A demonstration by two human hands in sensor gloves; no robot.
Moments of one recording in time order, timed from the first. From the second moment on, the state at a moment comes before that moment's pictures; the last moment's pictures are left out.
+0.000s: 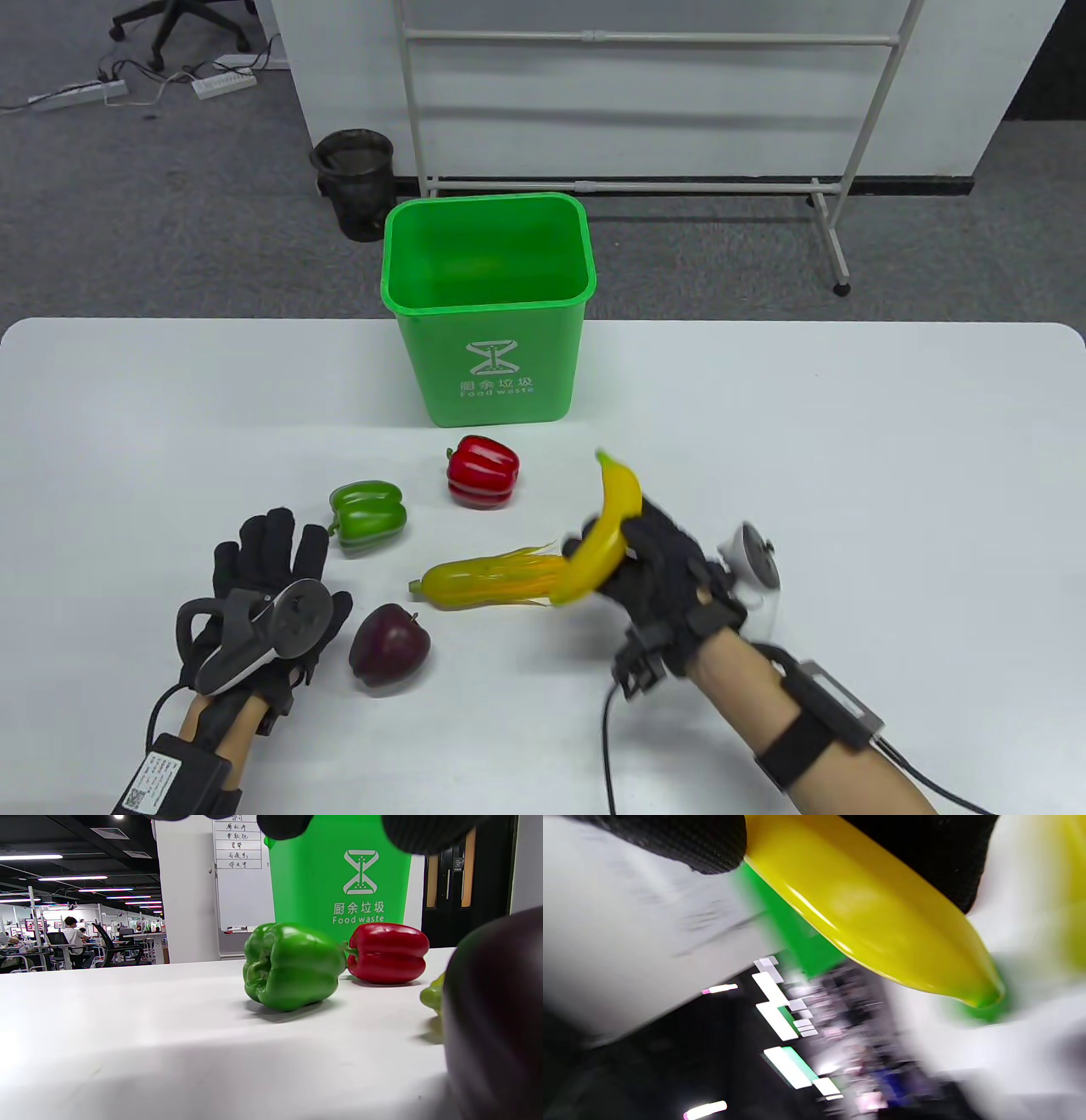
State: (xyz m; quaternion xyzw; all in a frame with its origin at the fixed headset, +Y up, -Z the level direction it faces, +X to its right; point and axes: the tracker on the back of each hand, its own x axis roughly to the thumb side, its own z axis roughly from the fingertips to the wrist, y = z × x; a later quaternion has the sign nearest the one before) left_hand -0.288 -0.706 -0.295 0.05 -0.07 -0.03 1.00; right_hand 0.102 -0.645 -0.366 0.05 0.11 0.46 0.88
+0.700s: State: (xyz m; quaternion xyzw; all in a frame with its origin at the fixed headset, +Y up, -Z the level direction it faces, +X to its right) left_hand -0.290 -0.705 -0.291 0.06 -0.07 -0.02 1.00; right_hand 0.099 -0.585 -0.395 0.15 0.09 0.50 0.85
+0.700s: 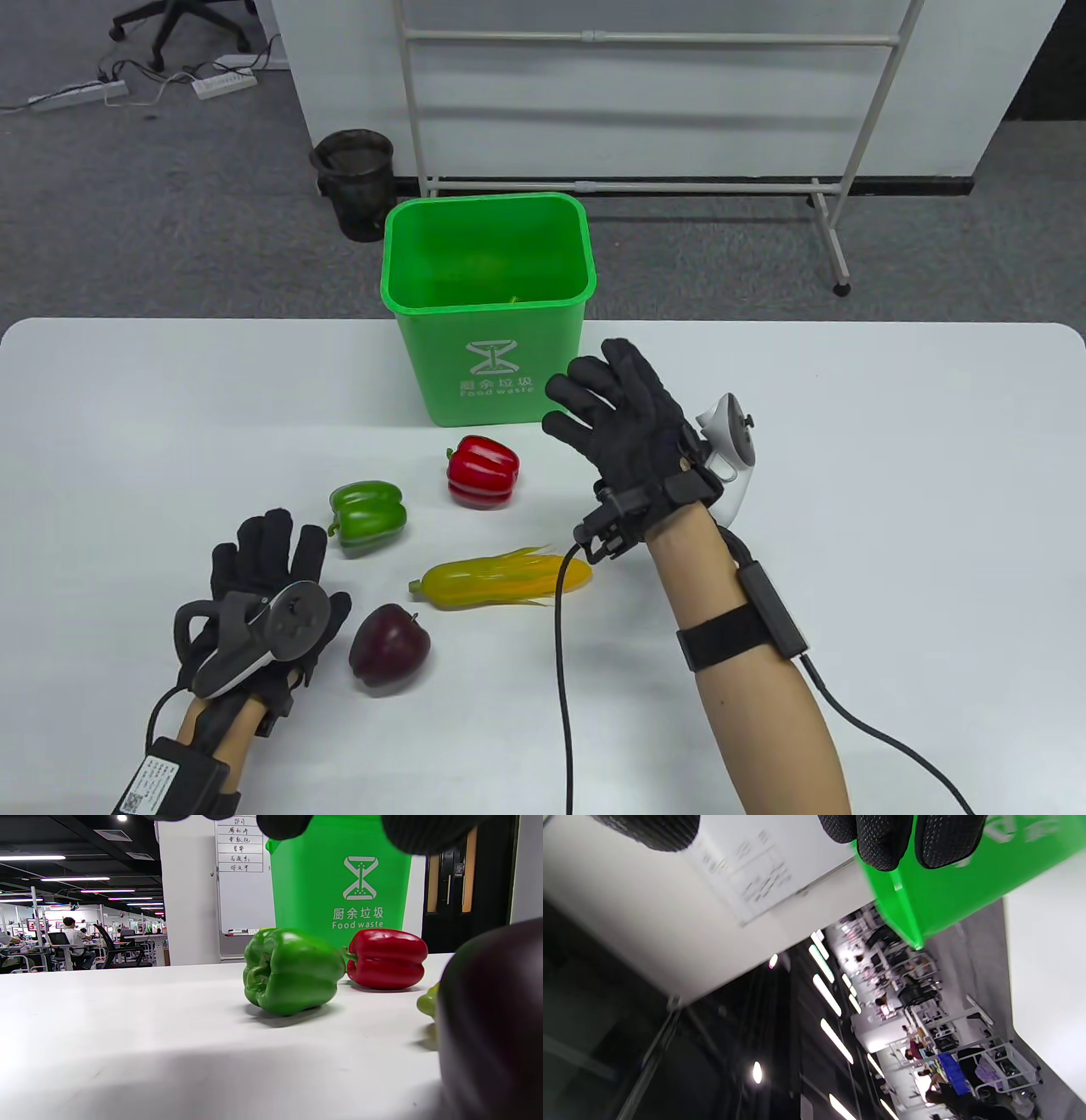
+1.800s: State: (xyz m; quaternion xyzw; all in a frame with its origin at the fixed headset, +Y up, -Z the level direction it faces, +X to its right) left_hand -0.267 -0.699 -0.281 0.09 -0.15 0.06 0.98; right_hand 0.187 -0.686 -0.311 0.12 -0.07 0.99 0.10
